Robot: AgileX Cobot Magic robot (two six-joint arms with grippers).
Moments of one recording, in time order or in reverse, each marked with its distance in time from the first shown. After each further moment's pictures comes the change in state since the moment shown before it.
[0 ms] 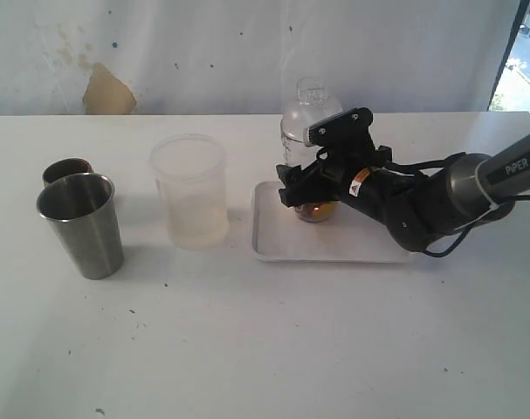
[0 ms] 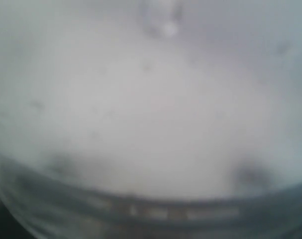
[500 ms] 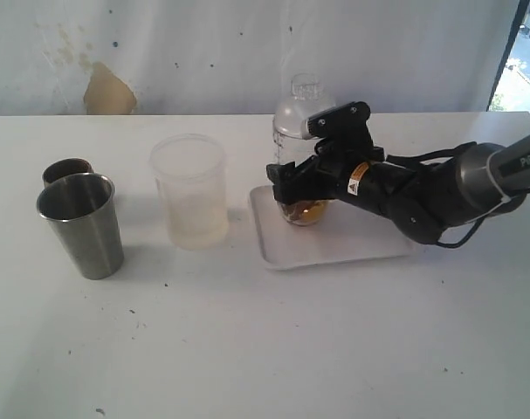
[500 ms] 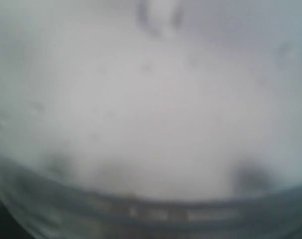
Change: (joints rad) left arm 0.000 0.000 0.000 0.000 0.000 0.000; right arm -0.002 -0.047 0.002 -0.182 0.054 0.227
